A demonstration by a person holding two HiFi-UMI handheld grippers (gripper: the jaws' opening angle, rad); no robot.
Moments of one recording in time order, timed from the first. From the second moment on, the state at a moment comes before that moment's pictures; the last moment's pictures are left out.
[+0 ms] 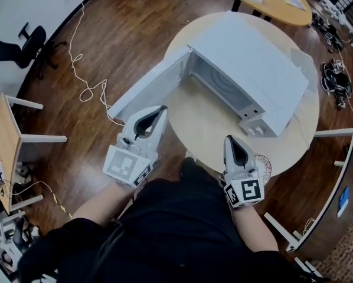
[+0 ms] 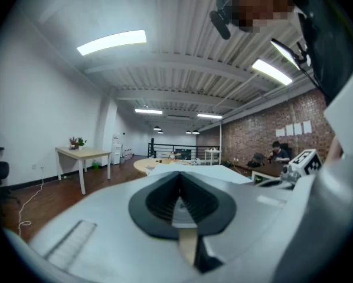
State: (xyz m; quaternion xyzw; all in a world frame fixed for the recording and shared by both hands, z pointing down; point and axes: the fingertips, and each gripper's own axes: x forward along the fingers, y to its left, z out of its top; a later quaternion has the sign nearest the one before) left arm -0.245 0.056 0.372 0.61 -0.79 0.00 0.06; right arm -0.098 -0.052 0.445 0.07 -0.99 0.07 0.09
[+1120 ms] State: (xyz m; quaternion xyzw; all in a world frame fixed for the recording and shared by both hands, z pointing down) left arm -0.277 -0.045 0.366 0.64 -0.76 0.03 0.08; right arm -0.127 -0.109 0.469 0.08 -0.98 0.13 0.09
